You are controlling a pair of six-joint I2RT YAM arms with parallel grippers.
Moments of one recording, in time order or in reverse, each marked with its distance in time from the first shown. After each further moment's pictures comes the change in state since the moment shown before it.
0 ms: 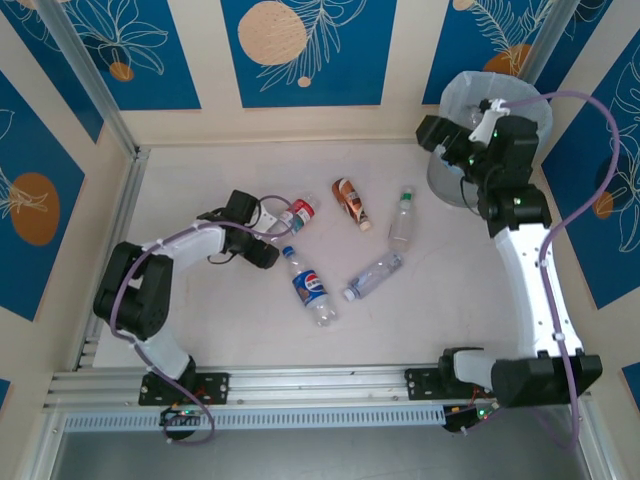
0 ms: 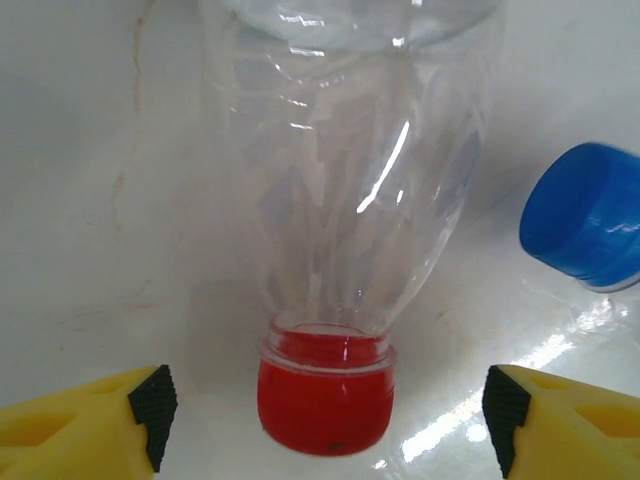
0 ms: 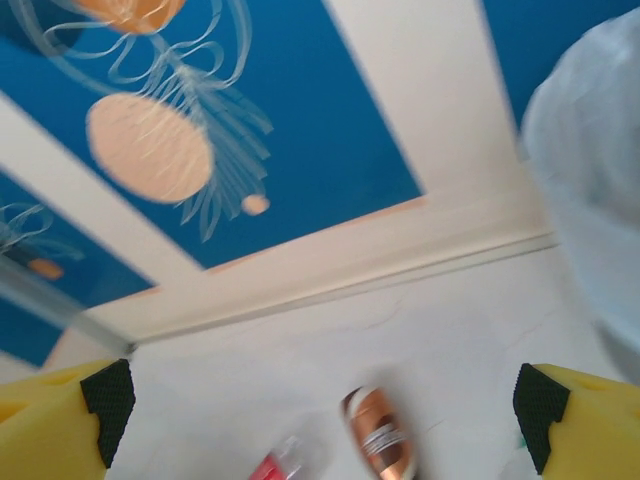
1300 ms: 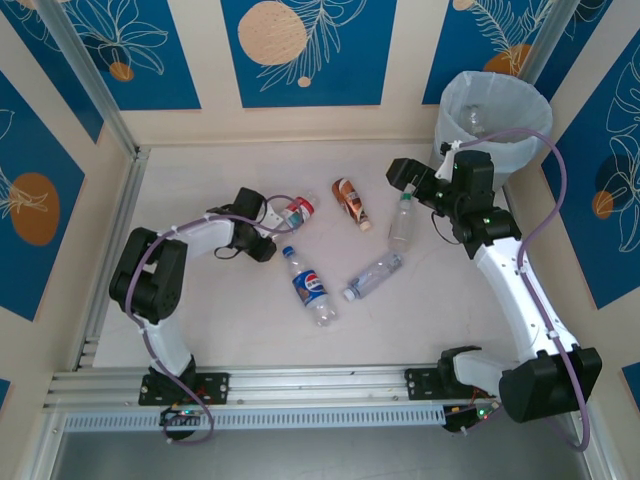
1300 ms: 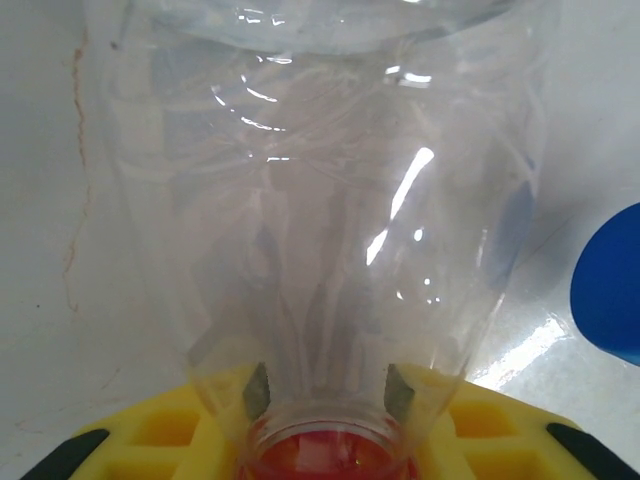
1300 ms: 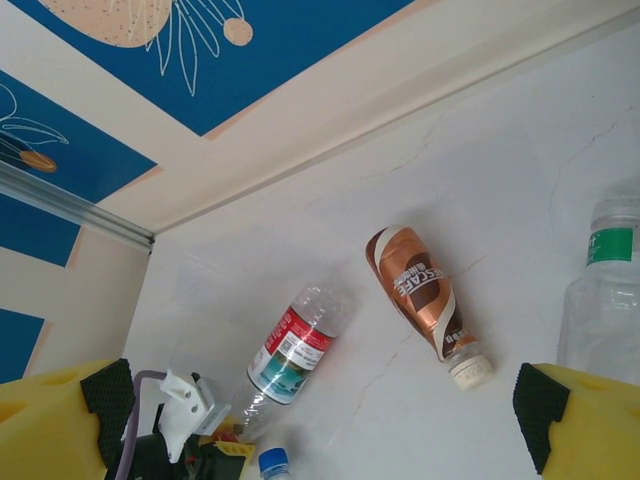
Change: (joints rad) left arm -0.003 0.112 0.074 0.005 0.014 0.055; right arm 0.109 -0.034 -0.251 0.013 -0.010 0.111
